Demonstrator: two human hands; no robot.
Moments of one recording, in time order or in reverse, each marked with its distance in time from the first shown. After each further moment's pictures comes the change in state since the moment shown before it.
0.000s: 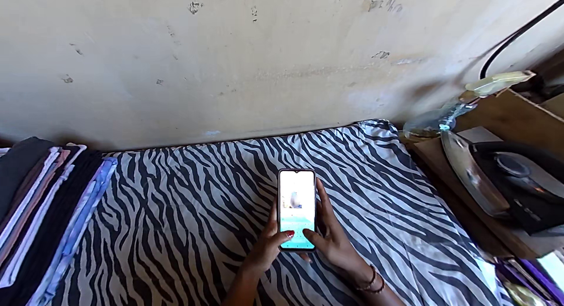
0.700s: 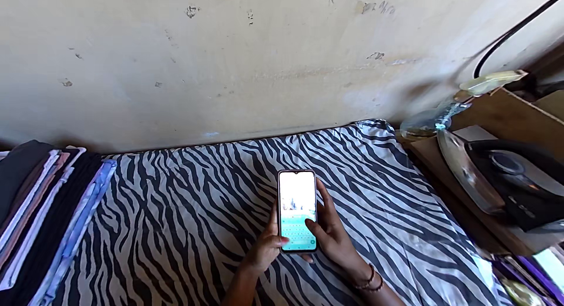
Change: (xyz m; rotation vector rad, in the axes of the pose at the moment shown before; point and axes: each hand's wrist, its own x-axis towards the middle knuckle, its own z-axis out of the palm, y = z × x) left_hand -0.001 -0.005 -0.010 -0.156 -0.177 0.048; right_hand 0.001 -0.002 0.000 0.024 0.062 -0.022
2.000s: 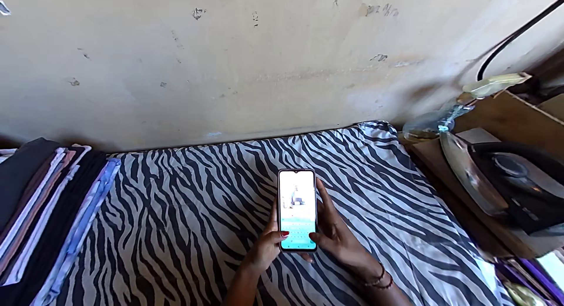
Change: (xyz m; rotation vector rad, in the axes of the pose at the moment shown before) left_hand -0.001 0.001 0.000 -0.004 0.049 -0.001; right_hand 0.001 0.003 -0.018 0.044 -0.210 0.004
